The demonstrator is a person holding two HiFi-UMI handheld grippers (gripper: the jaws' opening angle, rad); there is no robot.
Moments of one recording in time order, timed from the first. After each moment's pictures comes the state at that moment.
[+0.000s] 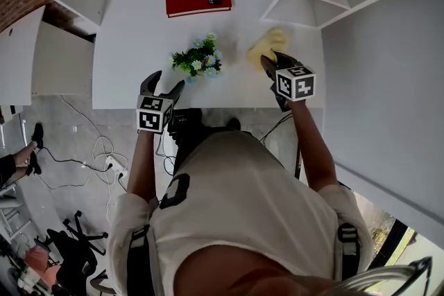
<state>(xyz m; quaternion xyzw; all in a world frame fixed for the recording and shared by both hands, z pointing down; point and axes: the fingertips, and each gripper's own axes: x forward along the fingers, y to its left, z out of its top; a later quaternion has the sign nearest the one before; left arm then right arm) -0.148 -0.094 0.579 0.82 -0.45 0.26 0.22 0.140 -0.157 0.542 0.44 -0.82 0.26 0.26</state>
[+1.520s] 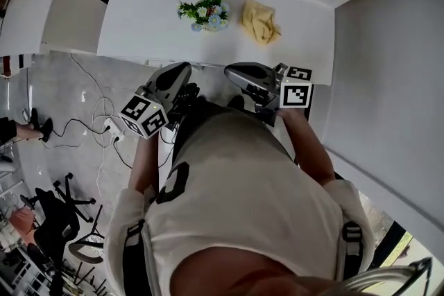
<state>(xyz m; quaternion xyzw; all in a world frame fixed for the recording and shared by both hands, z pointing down) -0.080 0.045 0.457 0.88 -0.41 -0.01 0.23 0.008 0.052 0.427 0.03 -0.90 0.43 -0.03</state>
